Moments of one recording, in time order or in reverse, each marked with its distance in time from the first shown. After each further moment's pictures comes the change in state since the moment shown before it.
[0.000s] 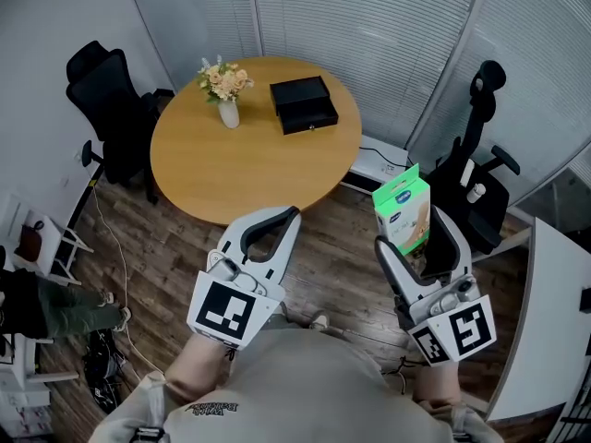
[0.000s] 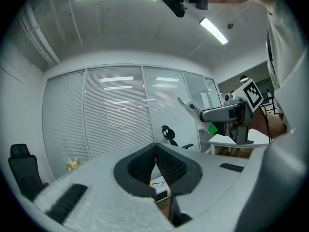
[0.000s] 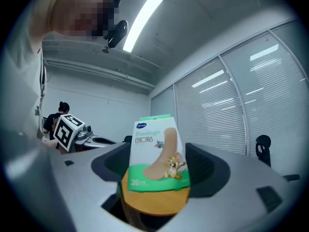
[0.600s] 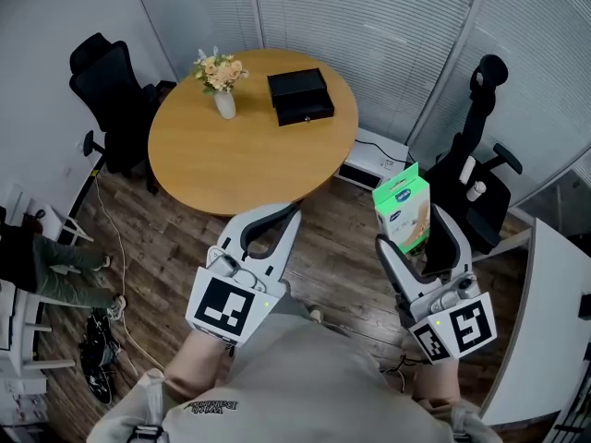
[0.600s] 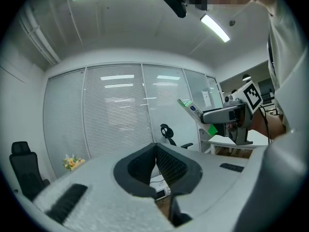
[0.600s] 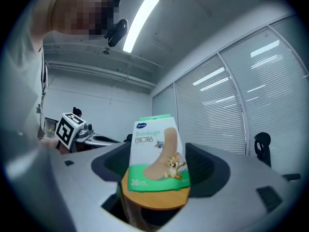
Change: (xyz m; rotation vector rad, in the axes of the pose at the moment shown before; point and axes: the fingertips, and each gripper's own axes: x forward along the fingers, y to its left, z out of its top) left arm -0.002 -0.009 0.005 -0.029 0.016 0.013; right arm -0.008 -0.004 0.001 0.001 0.034 0.032
